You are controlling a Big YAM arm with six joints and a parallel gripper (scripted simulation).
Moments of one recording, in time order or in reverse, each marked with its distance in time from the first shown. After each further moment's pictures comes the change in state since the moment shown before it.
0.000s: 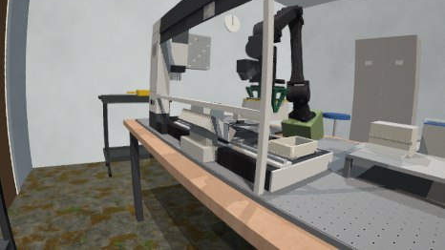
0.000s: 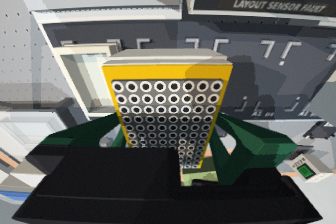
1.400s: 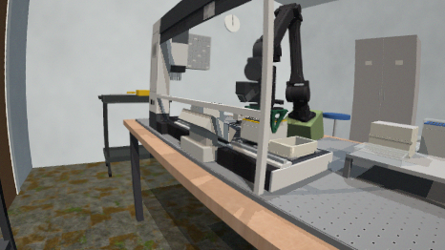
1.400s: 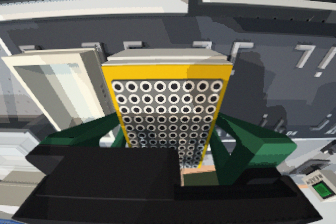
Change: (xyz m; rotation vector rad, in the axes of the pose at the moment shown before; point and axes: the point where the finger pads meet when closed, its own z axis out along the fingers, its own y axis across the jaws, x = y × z) arm 0.000 0.000 0.063 0.001 0.001 0.000
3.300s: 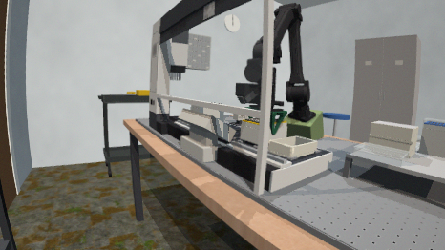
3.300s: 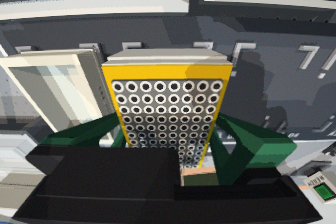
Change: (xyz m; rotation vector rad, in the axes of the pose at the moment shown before) arm 0.000 0.000 0.005 0.000 -0.002 0.000
